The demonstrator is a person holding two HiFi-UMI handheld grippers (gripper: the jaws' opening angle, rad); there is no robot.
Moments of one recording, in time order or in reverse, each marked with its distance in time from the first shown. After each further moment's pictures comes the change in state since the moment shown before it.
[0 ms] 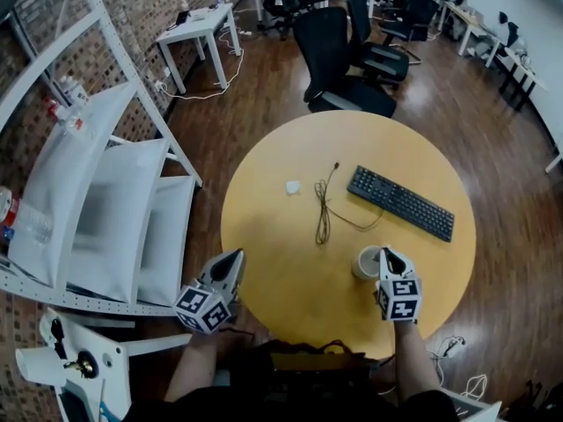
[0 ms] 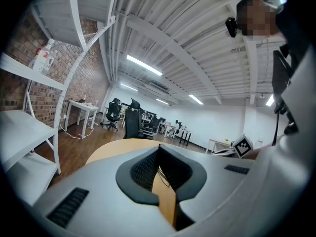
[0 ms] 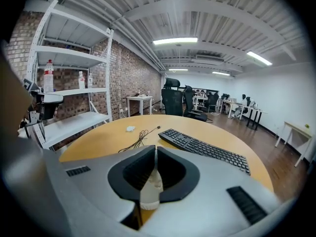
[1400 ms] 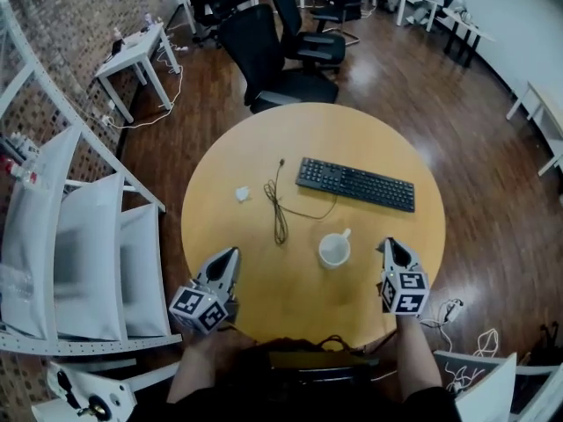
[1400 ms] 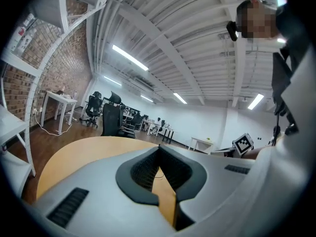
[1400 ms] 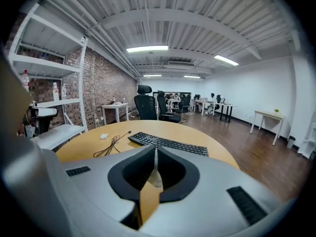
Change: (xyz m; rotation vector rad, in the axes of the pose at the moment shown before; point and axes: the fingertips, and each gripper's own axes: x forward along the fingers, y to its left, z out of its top) left arm 0.074 -0.066 -0.006 0.005 0.040 -0.223; right arm -0.078 -0.096 -0.021 0.178 -0.063 -0.241
